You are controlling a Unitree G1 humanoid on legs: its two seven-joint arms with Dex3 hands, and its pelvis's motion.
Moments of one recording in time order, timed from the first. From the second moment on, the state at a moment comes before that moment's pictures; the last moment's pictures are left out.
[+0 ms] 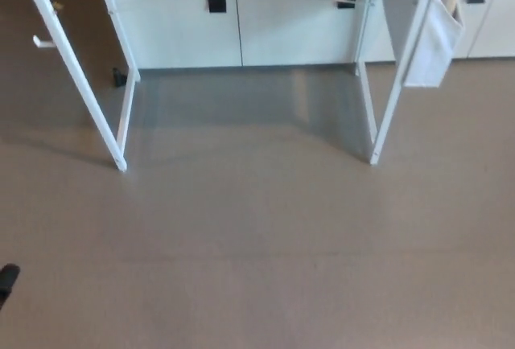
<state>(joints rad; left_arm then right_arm) -0.31 0.48 0.73 1.24 -0.45 0.14 -0.45 -0.08 -0.33 -0.63 0.94 0.43 0.12 0.39</state>
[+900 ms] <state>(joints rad) -0.25 0.48 0.62 1.24 -0.44 0.14 -0.48 0.02 -0.33 -0.60 0.93 0.45 0.09 0.44</state>
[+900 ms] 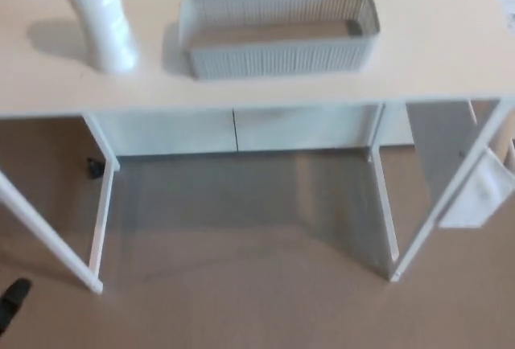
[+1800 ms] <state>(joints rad) 0.04 0.52 0.36 1.25 -0.28 0.10 -0.35 0.30 -0.32 -0.57 1.05 0.43 0.03 0.46</state>
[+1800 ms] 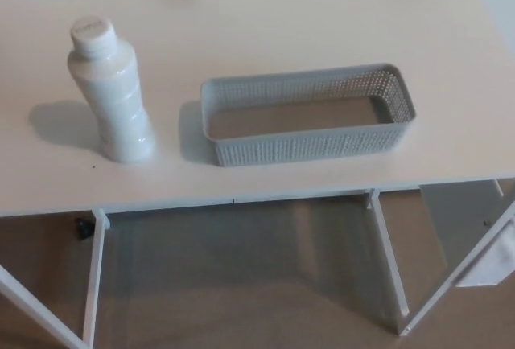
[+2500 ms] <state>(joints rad) 0.00 0.57 0.37 1.25 -0.27 0.10 -0.32 0.28 -0.30 -0.57 1.10 0.44 -0.01 0.47</state>
